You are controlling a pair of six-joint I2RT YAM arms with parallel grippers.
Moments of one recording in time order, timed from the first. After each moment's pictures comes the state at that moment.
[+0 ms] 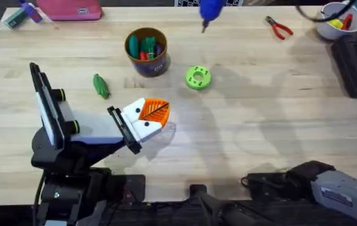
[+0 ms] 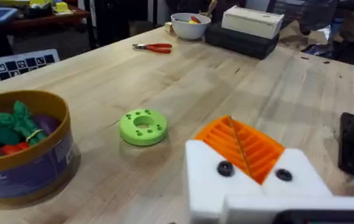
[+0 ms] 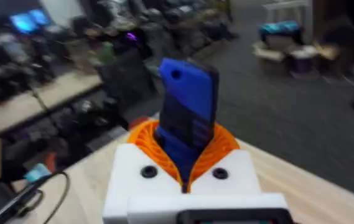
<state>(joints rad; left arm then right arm) -0.05 0.01 0.01 -0.09 0.94 -0.01 0.31 1.16 1.11 0.17 -0.55 0.30</state>
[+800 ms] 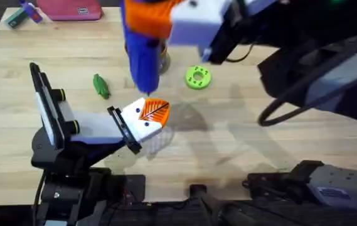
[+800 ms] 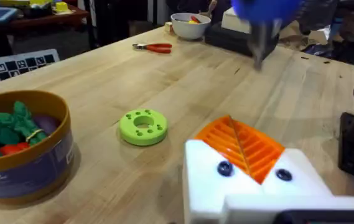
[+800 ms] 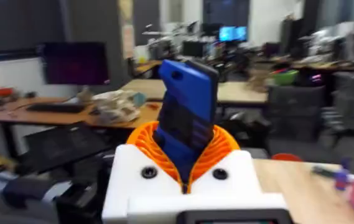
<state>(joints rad) -0.05 0.01 0.01 -0.09 0.94 -0.01 0.62 1.37 0.87 1.06 -0.97 0.42</state>
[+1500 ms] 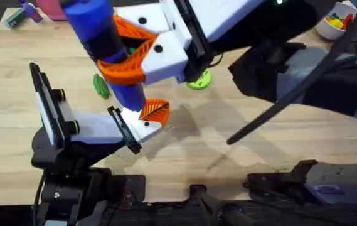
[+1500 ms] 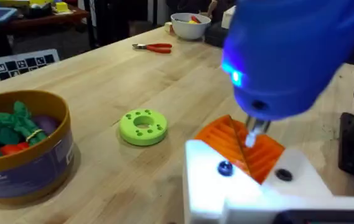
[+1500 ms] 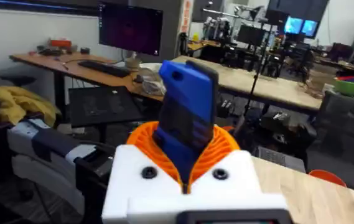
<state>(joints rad) -0.05 0.01 0.01 -0.09 0.94 -0.01 0.72 1.51 0.95 1.06 -1.16 0.26</state>
